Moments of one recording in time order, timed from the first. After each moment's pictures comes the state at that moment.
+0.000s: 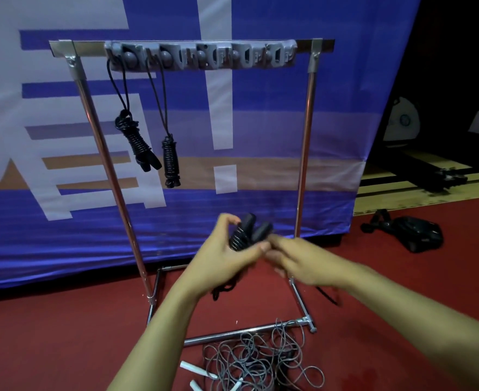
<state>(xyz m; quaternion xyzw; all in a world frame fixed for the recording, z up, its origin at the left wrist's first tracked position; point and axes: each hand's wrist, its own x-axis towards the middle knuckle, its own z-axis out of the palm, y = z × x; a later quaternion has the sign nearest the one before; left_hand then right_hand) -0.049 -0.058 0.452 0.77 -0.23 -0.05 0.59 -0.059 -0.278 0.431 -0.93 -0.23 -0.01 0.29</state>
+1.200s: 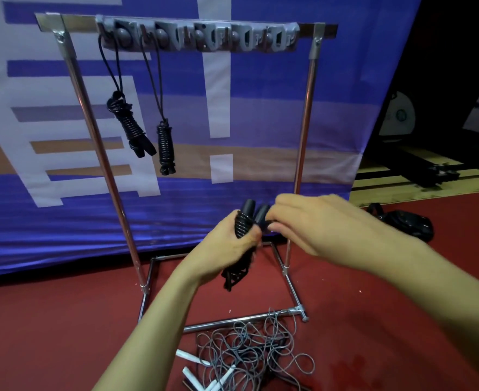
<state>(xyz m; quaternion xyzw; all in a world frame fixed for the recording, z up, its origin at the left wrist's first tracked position) -0.041 -0.069 0.446 0.75 -0.27 -0.12 0.60 -0.118 -0.261 0.526 -0.93 -0.28 -0.21 -0.06</state>
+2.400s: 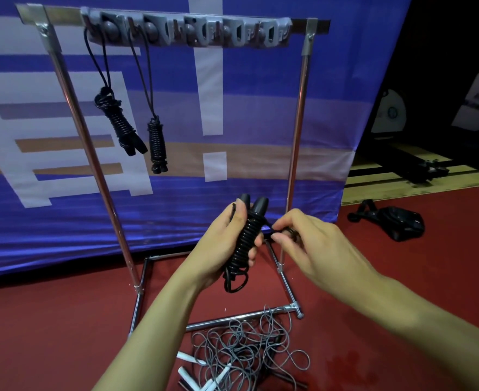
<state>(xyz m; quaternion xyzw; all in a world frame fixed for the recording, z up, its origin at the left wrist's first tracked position) -0.053 -0.079 0.450 0.62 -0.24 -0.19 0.73 -0.127 -0.270 0.461 -0.91 -0.19 -0.28 0.22</state>
